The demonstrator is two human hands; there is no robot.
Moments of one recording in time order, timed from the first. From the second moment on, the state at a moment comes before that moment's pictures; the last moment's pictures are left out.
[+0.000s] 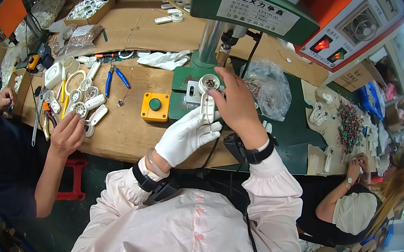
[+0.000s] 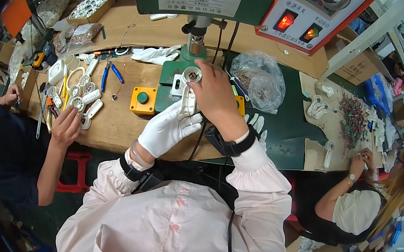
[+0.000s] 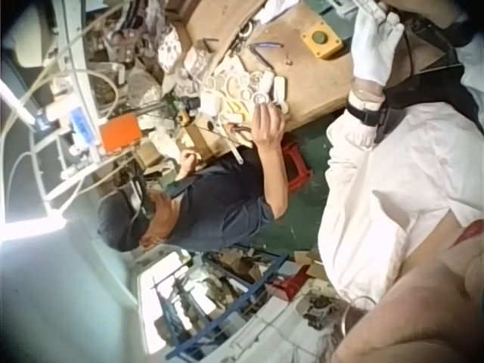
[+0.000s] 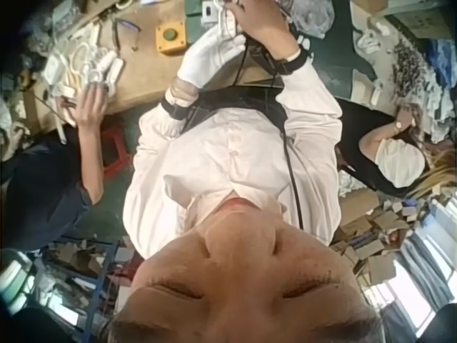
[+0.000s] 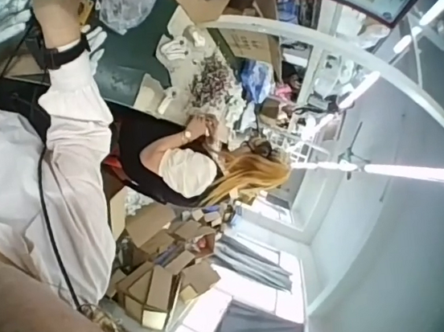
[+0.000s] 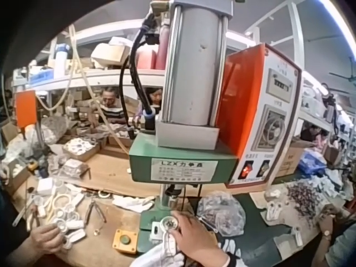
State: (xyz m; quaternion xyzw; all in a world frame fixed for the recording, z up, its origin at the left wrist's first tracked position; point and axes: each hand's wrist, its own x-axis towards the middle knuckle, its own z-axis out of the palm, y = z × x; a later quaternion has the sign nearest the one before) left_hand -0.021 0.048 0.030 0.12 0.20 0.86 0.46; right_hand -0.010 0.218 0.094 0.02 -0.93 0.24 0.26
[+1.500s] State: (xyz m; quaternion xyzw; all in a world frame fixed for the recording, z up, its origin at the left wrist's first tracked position) left_hand -0.035 -0.037 -0.035 0.16 0.80 0.54 -0.21; right_hand 0.018 0.403 -0.009 -0.16 -0.98 -0.05 0.12
